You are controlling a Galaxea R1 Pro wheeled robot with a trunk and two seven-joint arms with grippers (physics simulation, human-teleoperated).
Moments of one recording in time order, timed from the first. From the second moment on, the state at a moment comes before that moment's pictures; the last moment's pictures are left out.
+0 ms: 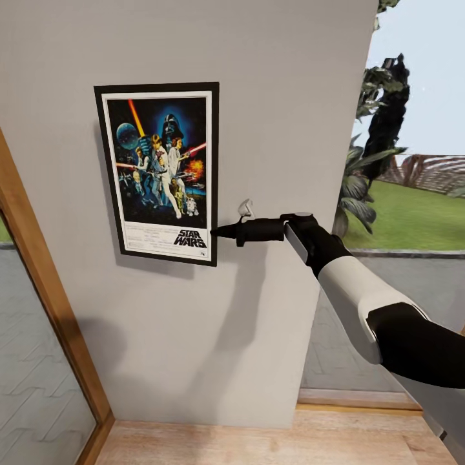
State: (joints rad) left arm 0.05 0.26 0.54 -0.57 0.10 -0.15 -0.62; right arm -1.36 0.08 0.26 -0.51 -0.16 0.30 1.20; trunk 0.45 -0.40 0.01
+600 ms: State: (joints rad) left arm 0.05 0.27 0.54 -0.57 0.10 -0.15 -0.62; right arm -1.36 0.09 0.26 -0.51 -0.16 0.30 1.20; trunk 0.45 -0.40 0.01
